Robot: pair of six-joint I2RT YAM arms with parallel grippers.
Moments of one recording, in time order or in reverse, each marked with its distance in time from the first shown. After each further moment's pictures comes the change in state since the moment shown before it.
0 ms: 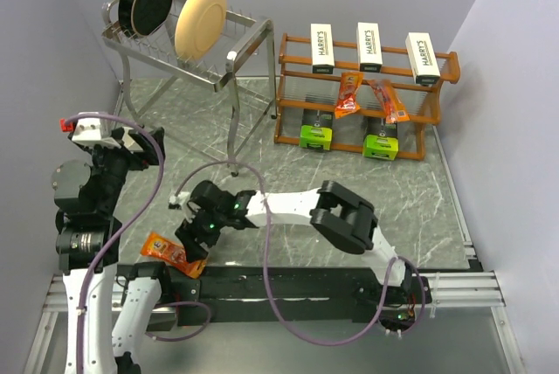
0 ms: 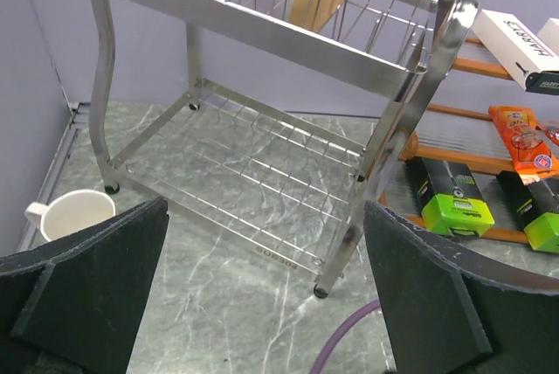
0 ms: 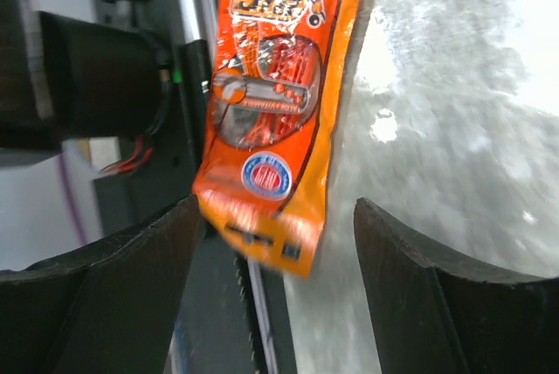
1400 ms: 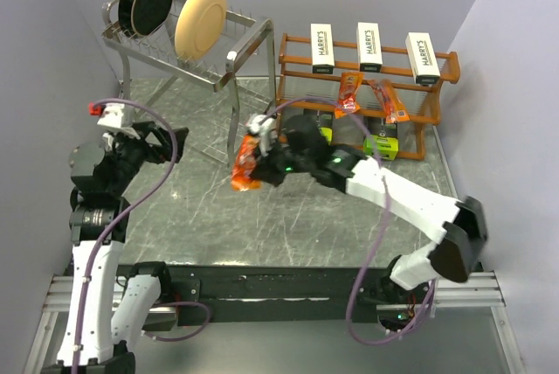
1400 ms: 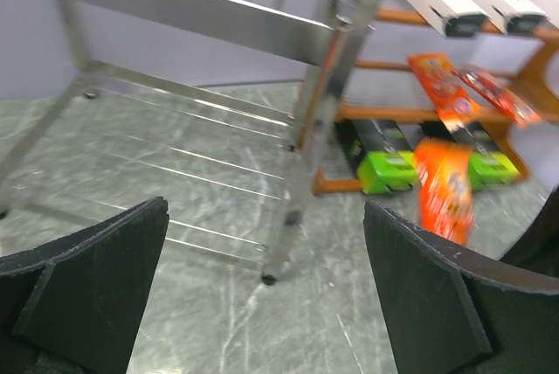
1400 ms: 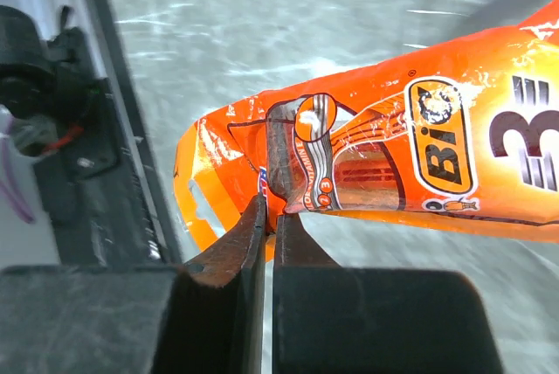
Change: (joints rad) left arm -0.014 0.107 -0.080 0.148 0.230 -0.035; right arm -0.332 -0.690 -0.244 -0.223 0.129 -0.257
